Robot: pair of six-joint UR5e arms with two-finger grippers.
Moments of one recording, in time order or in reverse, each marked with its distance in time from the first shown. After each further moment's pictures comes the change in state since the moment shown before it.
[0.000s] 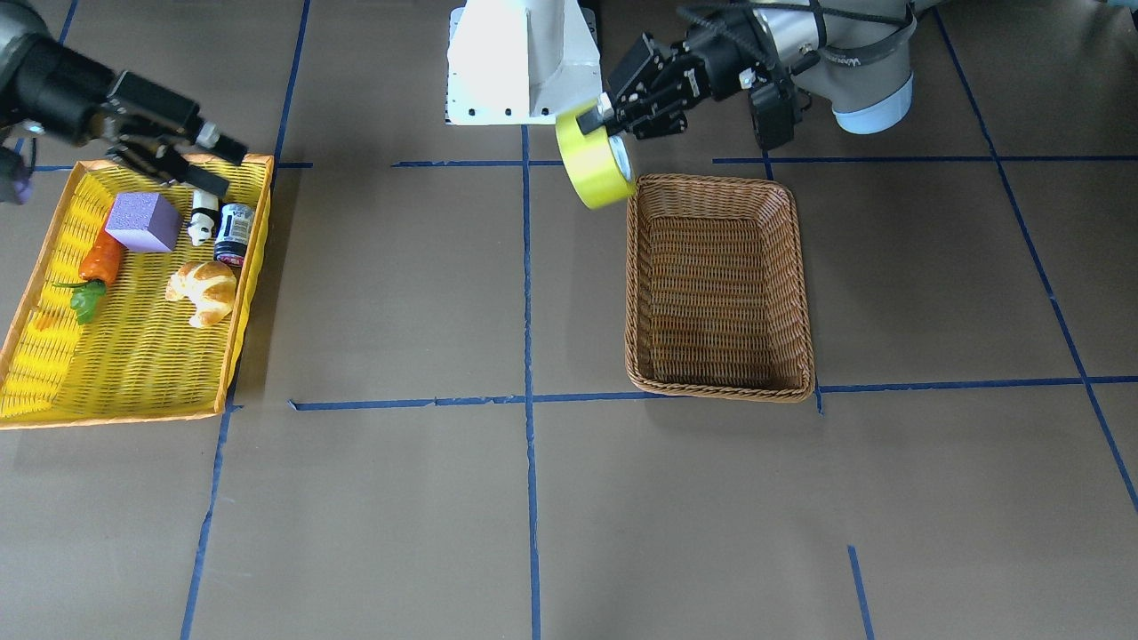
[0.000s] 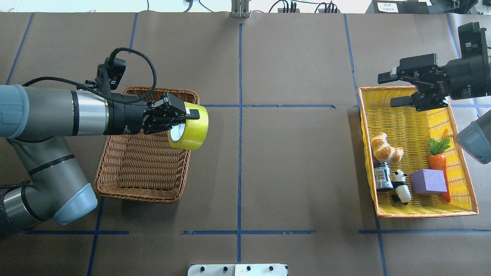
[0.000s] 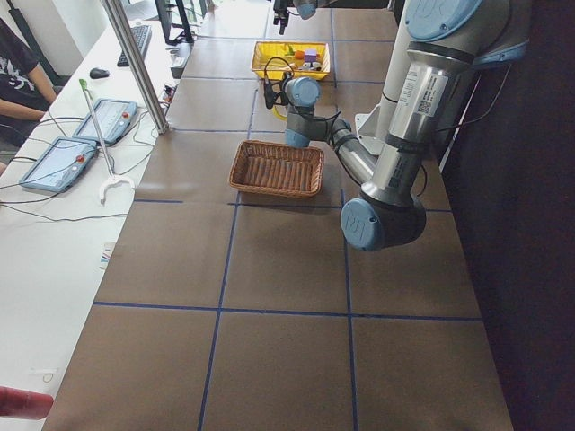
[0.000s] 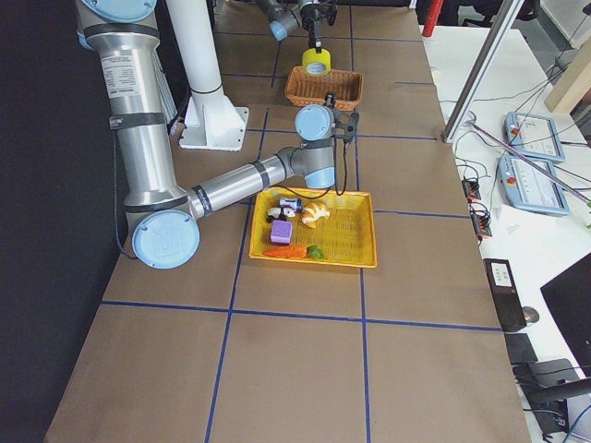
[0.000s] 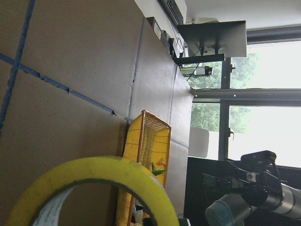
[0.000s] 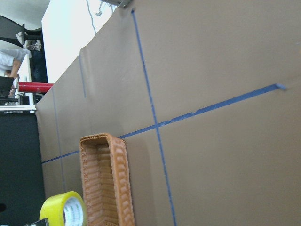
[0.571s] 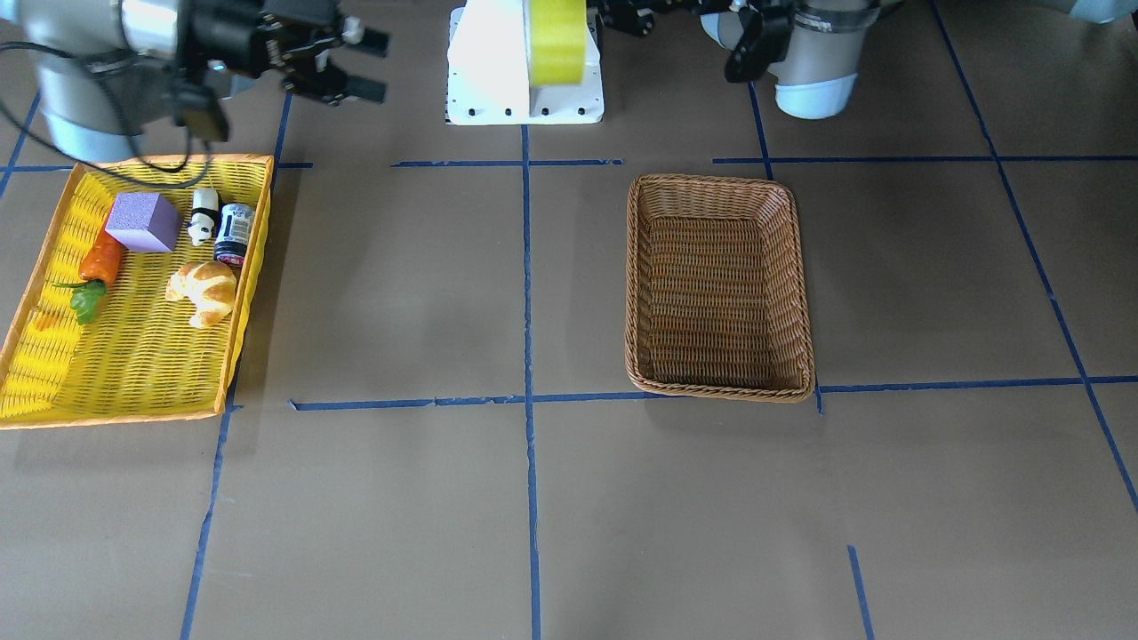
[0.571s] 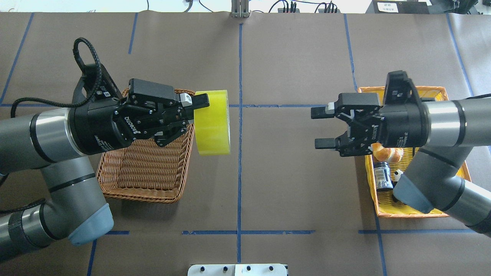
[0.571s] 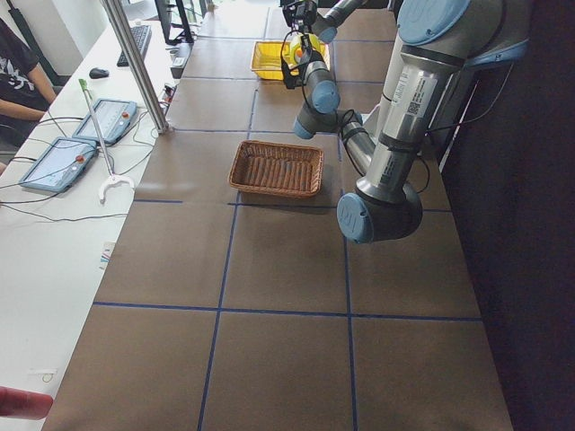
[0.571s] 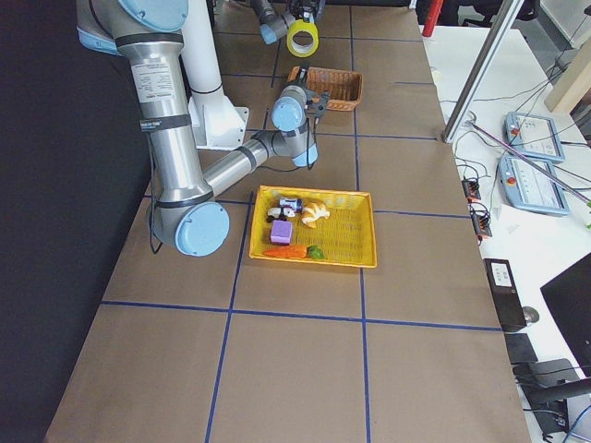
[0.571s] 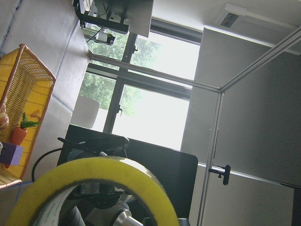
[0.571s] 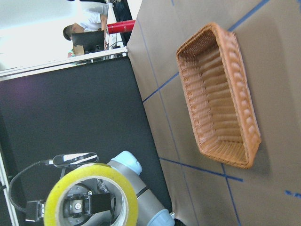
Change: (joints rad) left arm 0.067 -0.052 -0.006 -0.607 0.167 -0.426; right arm -0.300 0.087 0.063 0.346 -0.280 0.417
